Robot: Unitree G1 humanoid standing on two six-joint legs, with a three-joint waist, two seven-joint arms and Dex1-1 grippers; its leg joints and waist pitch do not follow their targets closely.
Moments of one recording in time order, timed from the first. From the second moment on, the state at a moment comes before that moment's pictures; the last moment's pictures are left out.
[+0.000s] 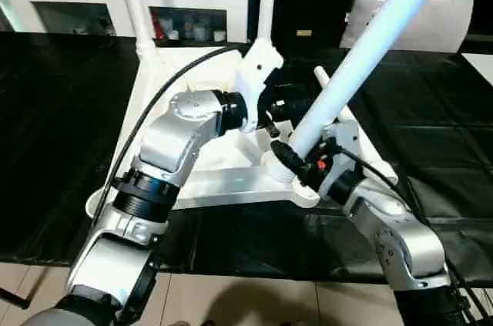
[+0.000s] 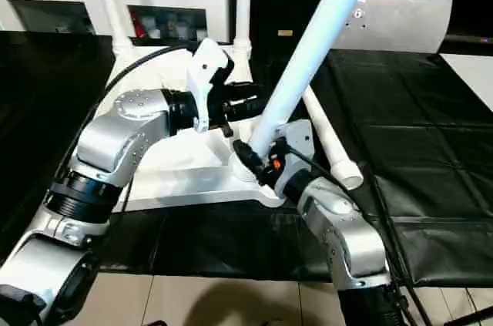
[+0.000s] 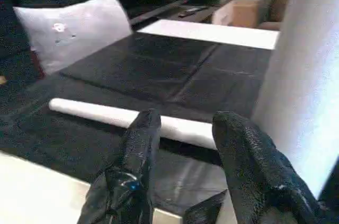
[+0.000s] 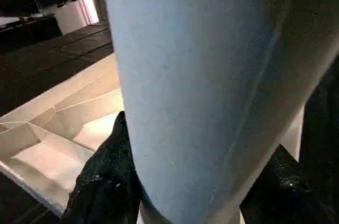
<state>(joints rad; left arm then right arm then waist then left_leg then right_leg) -0.83 0.18 -0.19 0.23 -0.21 0.52 -0.73 -0.25 -0.18 0.07 -0.09 0.34 0.46 0.44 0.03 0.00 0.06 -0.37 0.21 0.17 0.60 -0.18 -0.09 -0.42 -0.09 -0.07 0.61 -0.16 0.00</state>
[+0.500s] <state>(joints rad) -0.63 0.34 -0.33 0.35 -0.12 0.30 -0.98 -0.26 -0.31 -0.08 -0.16 0.41 0.58 0.46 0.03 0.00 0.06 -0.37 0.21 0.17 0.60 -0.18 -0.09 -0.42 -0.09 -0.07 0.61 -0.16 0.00</state>
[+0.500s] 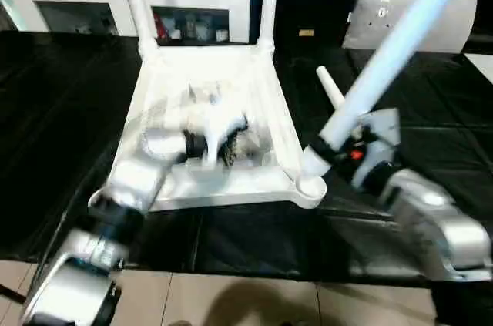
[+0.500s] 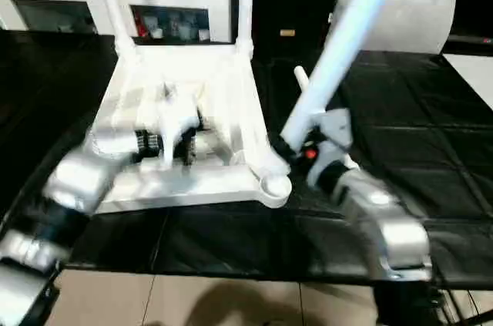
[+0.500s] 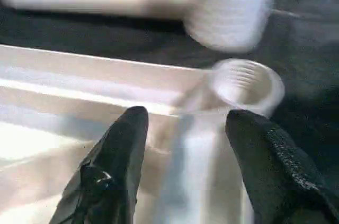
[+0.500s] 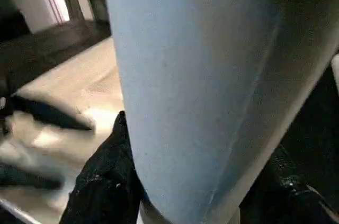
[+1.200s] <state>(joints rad) -0.64 0.32 -0.41 0.57 -0.02 0.10 -1.06 -0.20 -0.40 -0.01 -0.22 0.39 0.61 0.54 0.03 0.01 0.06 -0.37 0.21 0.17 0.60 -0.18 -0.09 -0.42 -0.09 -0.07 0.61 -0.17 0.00</state>
